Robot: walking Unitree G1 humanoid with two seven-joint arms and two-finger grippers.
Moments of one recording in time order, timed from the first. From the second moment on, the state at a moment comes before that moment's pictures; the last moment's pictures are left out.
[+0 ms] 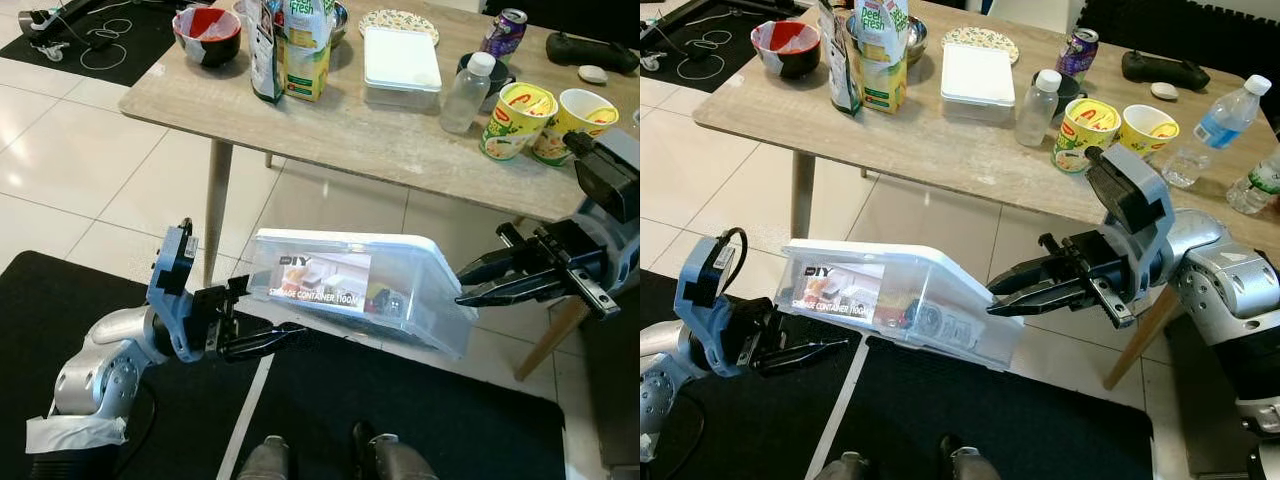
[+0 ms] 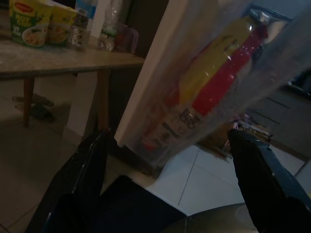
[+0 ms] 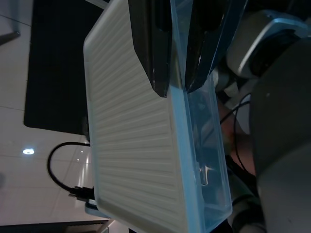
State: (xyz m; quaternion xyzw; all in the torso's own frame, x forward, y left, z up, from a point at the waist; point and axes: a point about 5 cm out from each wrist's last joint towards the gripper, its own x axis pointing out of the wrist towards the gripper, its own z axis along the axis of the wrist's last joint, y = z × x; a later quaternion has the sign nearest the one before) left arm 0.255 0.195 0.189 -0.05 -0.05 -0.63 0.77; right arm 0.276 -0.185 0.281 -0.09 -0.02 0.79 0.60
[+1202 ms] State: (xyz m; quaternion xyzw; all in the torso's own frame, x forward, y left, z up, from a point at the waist) left arm 0.241 0.172 0.217 0.01 -0.07 -0.71 0.70; right arm 0.274 -0.162 0.268 0.02 0.02 0.84 0.55
